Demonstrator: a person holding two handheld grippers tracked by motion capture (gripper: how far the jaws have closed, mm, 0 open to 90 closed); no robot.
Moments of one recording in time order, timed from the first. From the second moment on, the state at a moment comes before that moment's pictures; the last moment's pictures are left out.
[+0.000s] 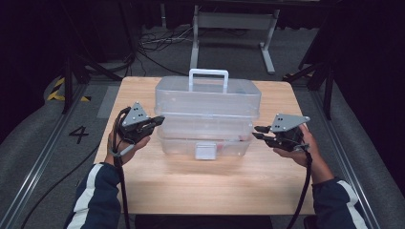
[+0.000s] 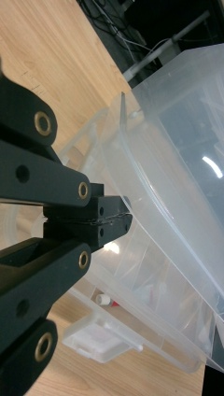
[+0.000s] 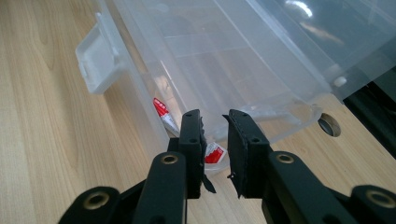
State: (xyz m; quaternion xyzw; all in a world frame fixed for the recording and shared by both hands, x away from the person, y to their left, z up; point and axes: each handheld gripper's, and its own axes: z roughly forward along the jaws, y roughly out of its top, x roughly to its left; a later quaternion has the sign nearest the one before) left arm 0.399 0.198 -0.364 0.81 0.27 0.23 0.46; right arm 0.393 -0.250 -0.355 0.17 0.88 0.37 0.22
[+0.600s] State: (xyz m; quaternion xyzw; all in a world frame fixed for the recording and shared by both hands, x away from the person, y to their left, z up) left arm 0.393 0.202 -0.372 0.82 0.27 0.22 0.45; right arm 0.394 -0.258 -0.362 0.19 0.88 0.37 0.23
